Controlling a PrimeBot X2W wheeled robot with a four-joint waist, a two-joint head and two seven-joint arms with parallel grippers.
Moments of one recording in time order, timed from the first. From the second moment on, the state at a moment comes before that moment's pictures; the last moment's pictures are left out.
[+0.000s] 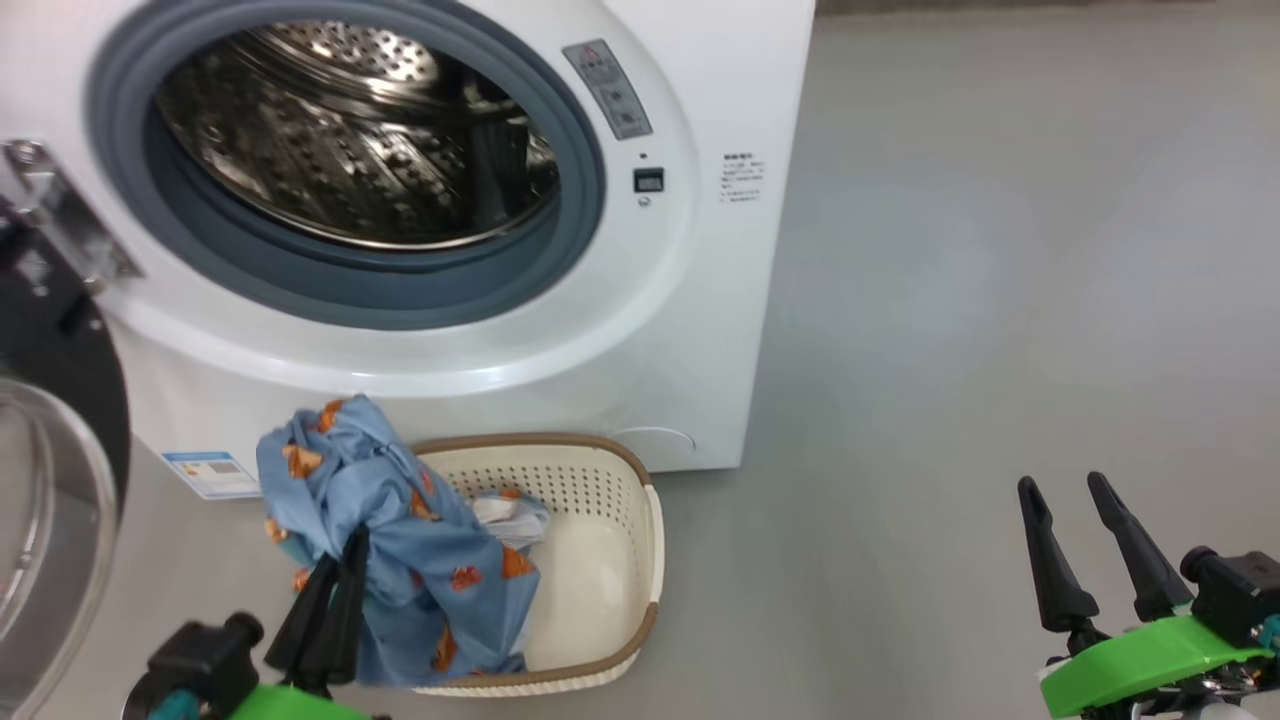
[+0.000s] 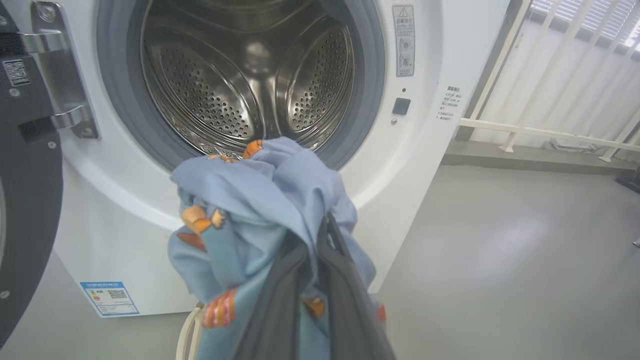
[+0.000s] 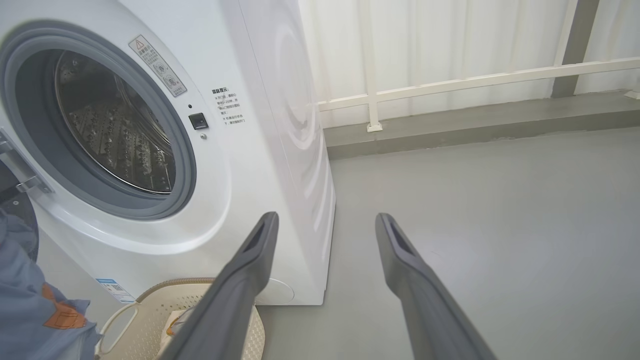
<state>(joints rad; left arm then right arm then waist) -0.13 0.22 -0.24 0.31 -0.46 -0.13 -0.25 -0.03 -0.22 0.08 0.24 0.45 0.13 -0.25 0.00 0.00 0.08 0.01</state>
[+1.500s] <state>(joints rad) -0.57 0.18 -0.10 0.27 -0.35 -0.13 -0.26 -0.22 -0.19 0.05 0.17 0.44 0.13 -0.25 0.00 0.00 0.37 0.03</state>
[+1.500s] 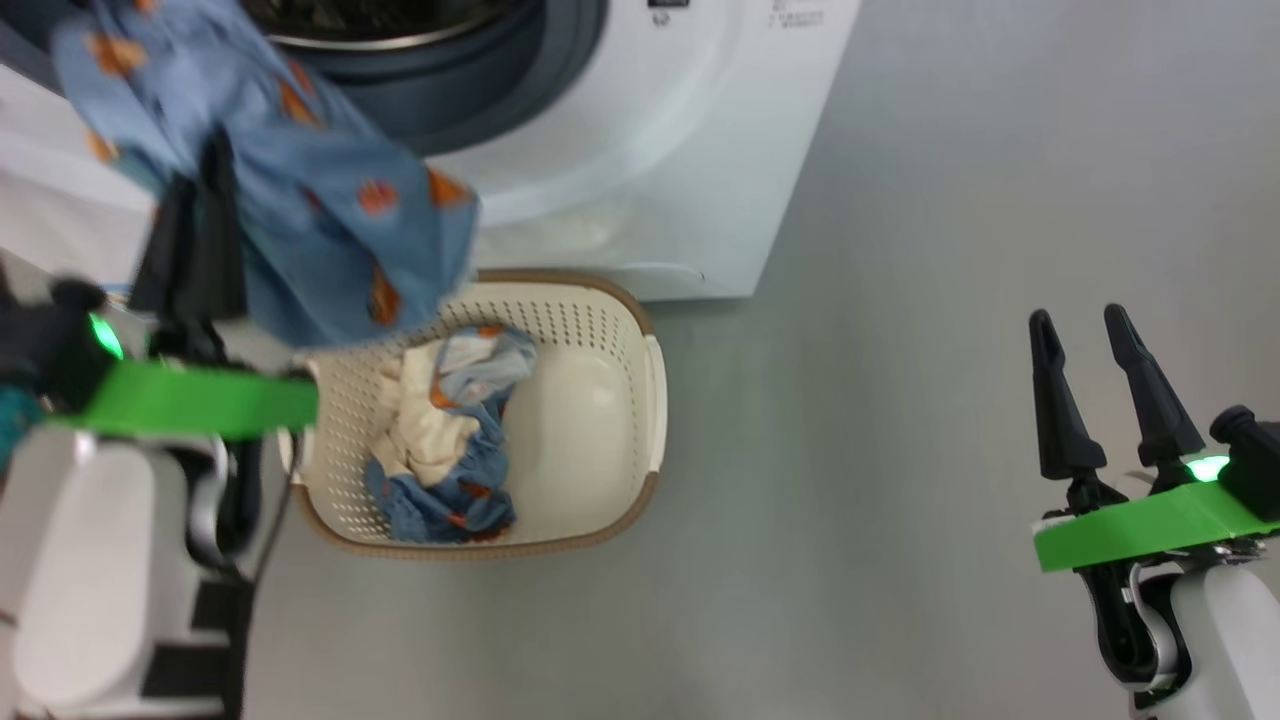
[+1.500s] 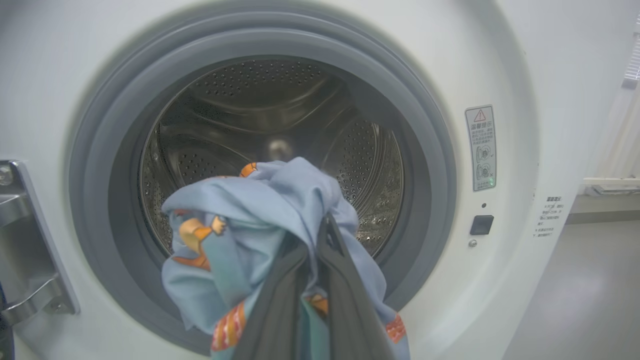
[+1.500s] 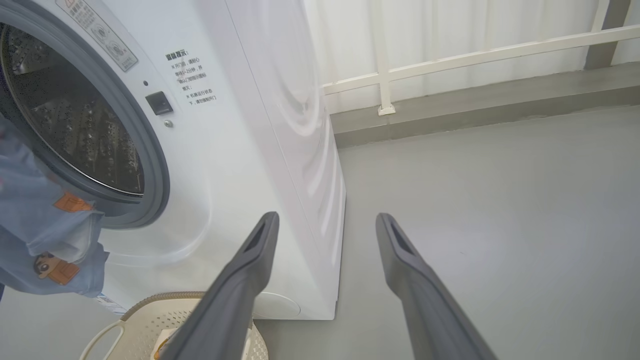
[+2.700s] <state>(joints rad) -1.40 0.36 -0.20 0.99 -0.49 -0.13 -0.26 -0.34 -0.12 0.13 0.14 0.44 0.13 -0.25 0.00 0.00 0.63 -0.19</state>
